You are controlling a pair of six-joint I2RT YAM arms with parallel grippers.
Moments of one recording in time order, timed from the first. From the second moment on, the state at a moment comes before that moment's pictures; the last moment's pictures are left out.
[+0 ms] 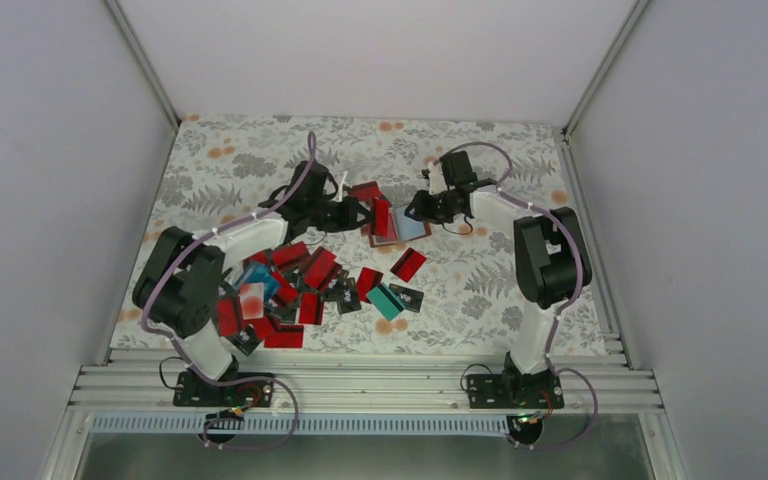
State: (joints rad) left arm -0.49 1.68 1.03 -0.04 0.59 -0.62; right arm 0.32 1.90 1.26 -0.37 -0.47 0.36
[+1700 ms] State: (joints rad) left arm -0.54 2.07 1.35 -0.20 0.55 -0.73; right arm 0.29 1.94 1.16 -0.28 -0.39 0.36
